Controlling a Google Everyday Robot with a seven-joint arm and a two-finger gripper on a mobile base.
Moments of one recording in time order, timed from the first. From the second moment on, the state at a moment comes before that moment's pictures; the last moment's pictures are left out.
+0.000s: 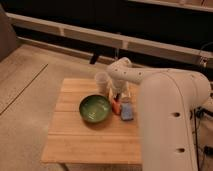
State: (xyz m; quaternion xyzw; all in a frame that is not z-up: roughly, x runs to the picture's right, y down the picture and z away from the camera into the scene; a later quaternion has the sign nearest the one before) arm 0.089 0.052 0.910 -0.22 0.21 0.59 0.75
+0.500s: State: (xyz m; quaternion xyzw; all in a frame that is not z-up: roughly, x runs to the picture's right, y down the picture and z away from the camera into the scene) arm 0.102 0.055 0.909 -0.18 0.27 0.60 0.73
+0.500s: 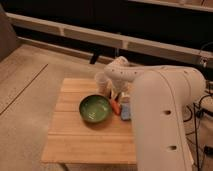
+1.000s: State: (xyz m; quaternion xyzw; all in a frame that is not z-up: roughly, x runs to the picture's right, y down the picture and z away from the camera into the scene) arm 0.097 0.073 0.934 -0.20 0.28 0.61 0.72
